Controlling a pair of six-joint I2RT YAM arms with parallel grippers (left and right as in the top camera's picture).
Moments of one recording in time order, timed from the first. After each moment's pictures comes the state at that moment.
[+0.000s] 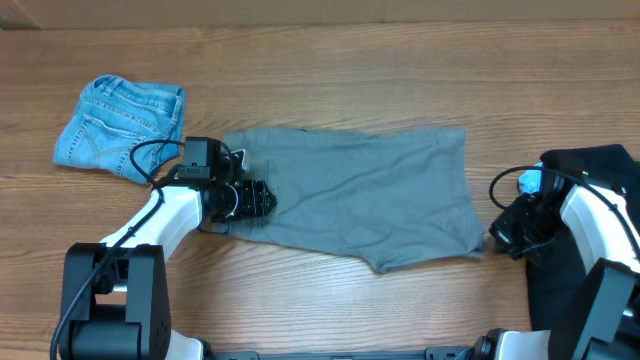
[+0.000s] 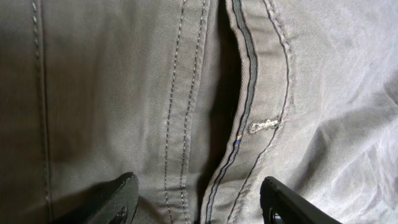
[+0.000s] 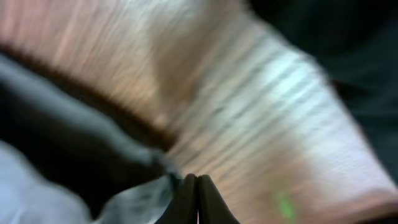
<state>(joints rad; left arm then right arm) -0.06 1.68 0.83 -0.42 0.43 -0.21 -0.34 1.57 0.92 -1.08 -0.11 0.50</state>
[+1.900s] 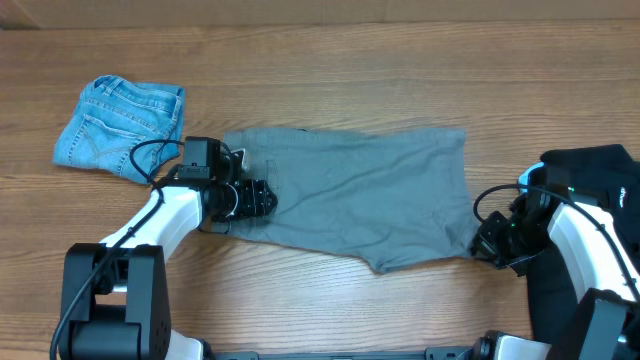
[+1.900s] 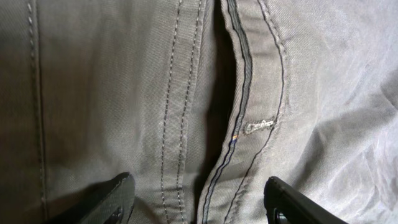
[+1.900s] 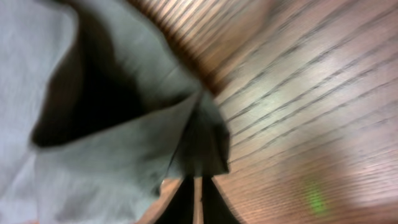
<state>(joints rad) -0.06 1.68 0.83 -0.41 0.43 -0.21 -0.27 1.46 0.81 -1.06 -0.29 0.42</state>
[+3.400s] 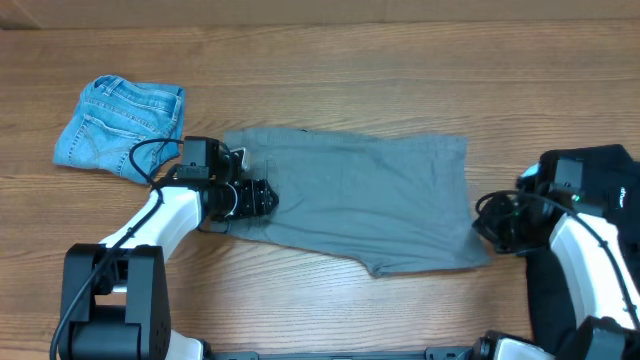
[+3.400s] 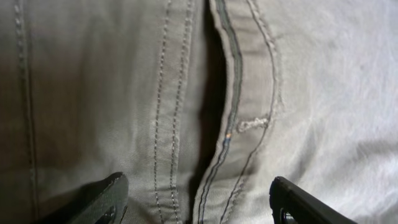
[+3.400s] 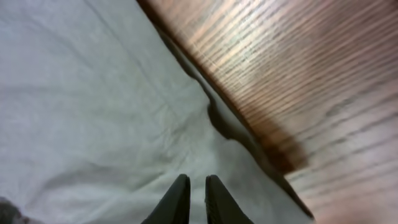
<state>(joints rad) -0.06 1.68 0.82 -0.40 0.45 -0.18 -0.27 1.37 0.79 -0.83 -0.34 0.42</state>
